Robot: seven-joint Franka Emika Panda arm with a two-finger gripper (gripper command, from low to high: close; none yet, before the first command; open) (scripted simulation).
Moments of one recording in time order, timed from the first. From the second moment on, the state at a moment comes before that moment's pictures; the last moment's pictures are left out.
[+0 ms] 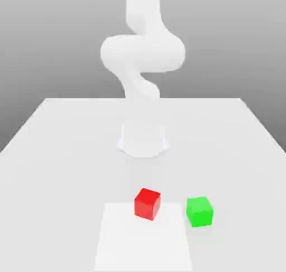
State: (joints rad) arm -0.01 -0.74 0.00 -2.37 0.01 2.35 0.83
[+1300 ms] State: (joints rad) arm -0.01 -0.08 0.06 -2.93 0.01 2.85 1.24
